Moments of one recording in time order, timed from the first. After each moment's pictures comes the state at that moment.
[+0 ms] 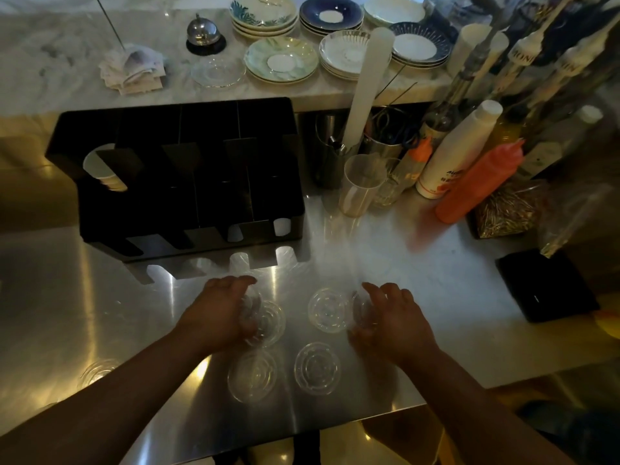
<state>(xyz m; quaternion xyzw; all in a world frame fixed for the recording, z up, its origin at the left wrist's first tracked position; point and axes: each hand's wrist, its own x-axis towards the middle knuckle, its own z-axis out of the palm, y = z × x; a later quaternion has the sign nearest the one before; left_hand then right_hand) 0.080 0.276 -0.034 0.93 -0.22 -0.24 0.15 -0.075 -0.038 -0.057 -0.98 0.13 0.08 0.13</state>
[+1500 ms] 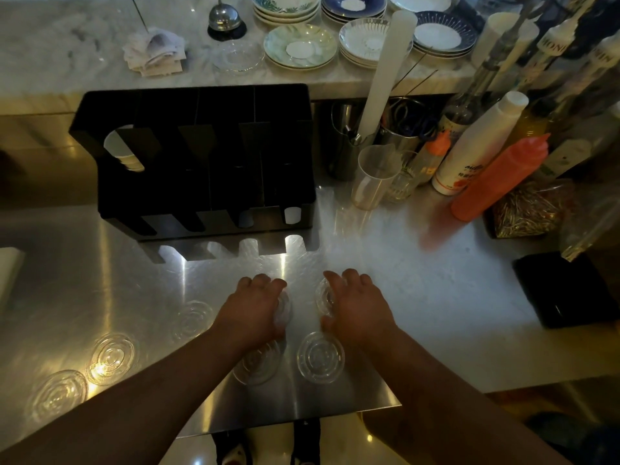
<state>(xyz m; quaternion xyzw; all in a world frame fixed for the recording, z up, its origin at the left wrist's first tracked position) 0.040 0.240 -0.054 0.94 -0.26 -0.21 0.08 -0.033 0.019 -0.064 -0.98 0.06 0.13 0.15</state>
